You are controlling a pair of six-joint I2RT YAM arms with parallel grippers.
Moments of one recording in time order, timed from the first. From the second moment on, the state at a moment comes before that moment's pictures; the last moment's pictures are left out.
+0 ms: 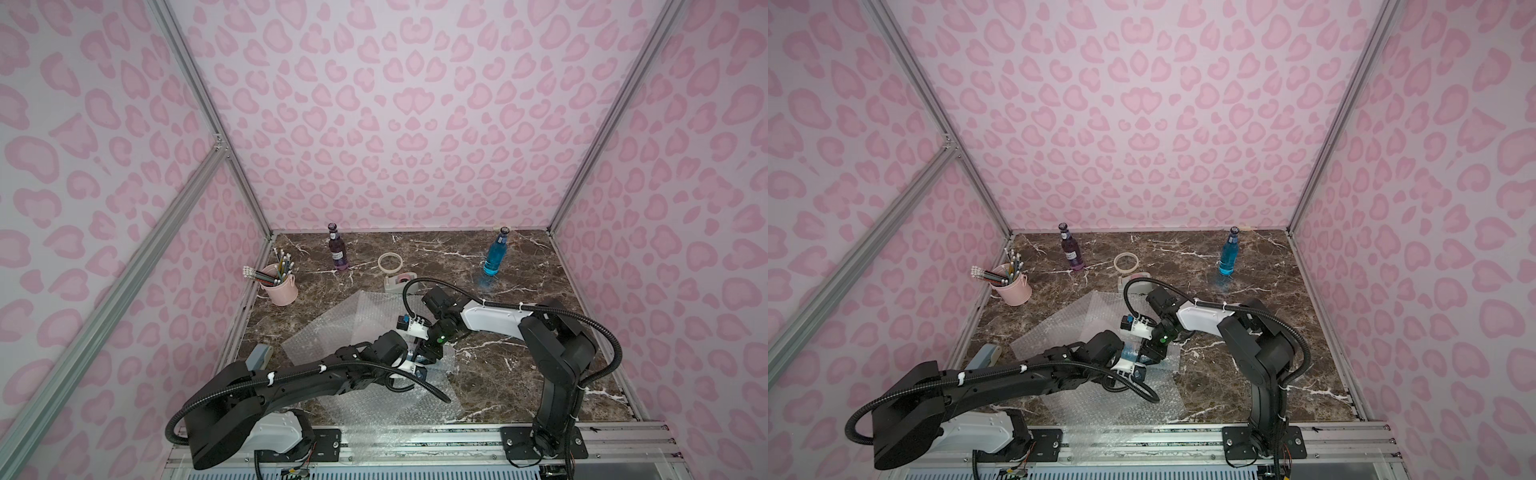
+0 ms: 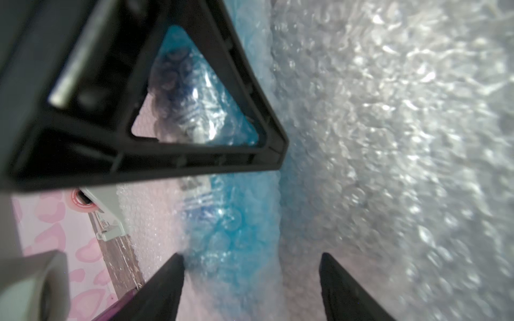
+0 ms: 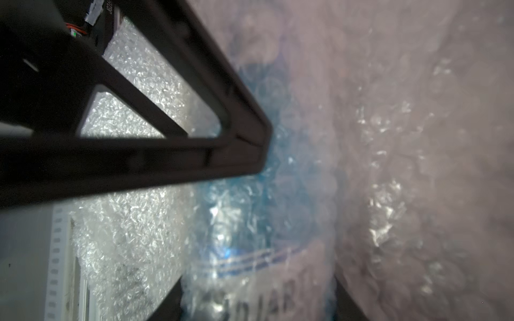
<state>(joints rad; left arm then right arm) -0.99 1.35 0.63 -0.26 -0.25 0.99 0.70 1.89 1.10 -0.55 -0.69 -0.51</state>
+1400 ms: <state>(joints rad) -0.79 1.65 0.96 -0.59 0.11 0.92 0.48 1.43 0.78 -0.42 -0.60 -0.46</state>
